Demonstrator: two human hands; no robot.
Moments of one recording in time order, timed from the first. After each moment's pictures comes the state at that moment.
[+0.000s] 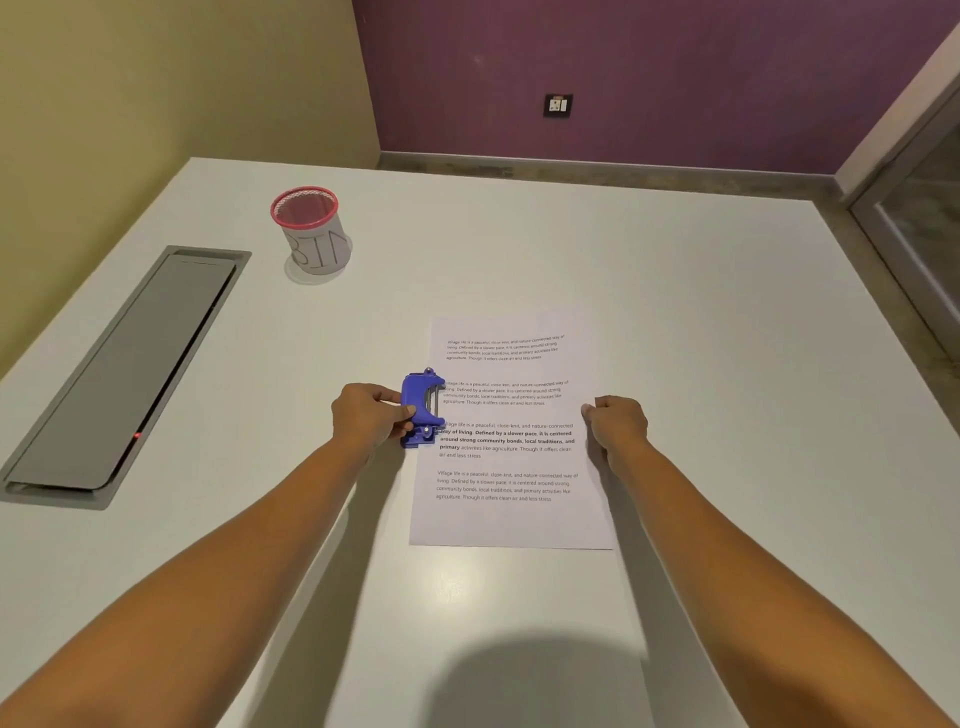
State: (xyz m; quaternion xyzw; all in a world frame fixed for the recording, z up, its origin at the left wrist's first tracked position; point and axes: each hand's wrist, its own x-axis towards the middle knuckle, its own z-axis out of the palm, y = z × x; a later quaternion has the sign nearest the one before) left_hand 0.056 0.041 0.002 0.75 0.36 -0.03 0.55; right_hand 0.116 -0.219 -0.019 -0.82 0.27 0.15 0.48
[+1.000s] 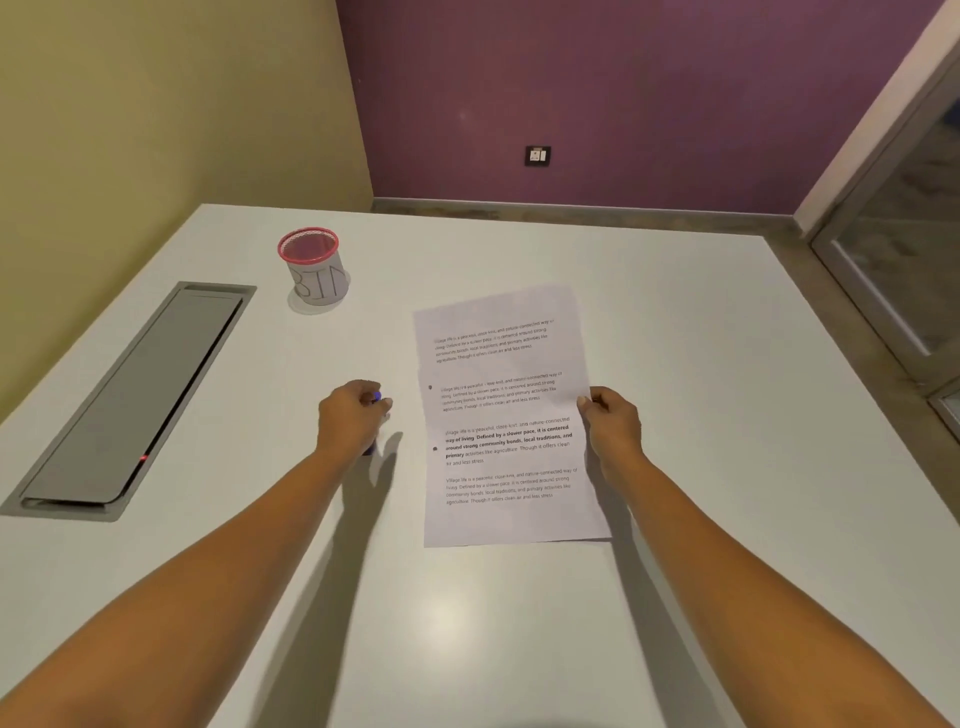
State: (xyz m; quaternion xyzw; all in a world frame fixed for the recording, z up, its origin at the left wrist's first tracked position) left_hand 0.038 0.038 0.037 0.84 0.29 0.04 0.46; right_hand 0.087 -0.230 0.019 -0.78 0.17 0.05 0.60
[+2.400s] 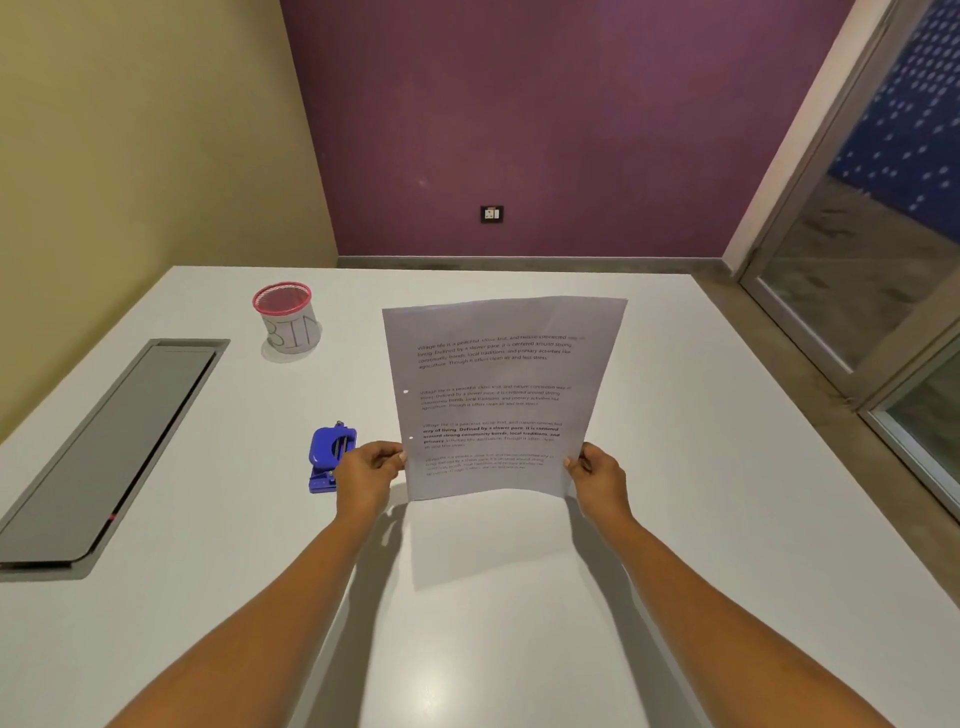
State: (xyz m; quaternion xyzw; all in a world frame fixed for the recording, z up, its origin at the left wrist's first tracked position) left_hand 0.013 -0.004 0.019 0.77 0.22 0.07 0.60; right_hand 0.030 -0.257 0.023 -0.84 0.12 0.03 0.53
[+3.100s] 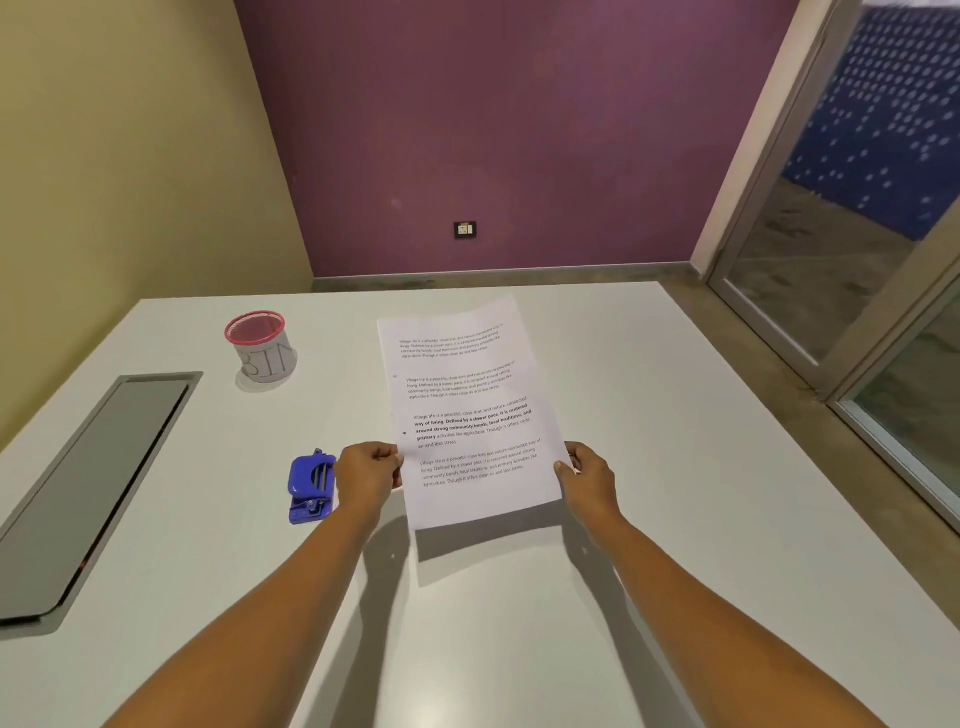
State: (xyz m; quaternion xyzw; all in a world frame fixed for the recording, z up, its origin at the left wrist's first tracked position) left_hand 0.043 -0.023 0.041 0.74 0.26 0.04 0.62; right_hand 0.034 -0.265 0.037 -0.83 0.15 0.01 0.54
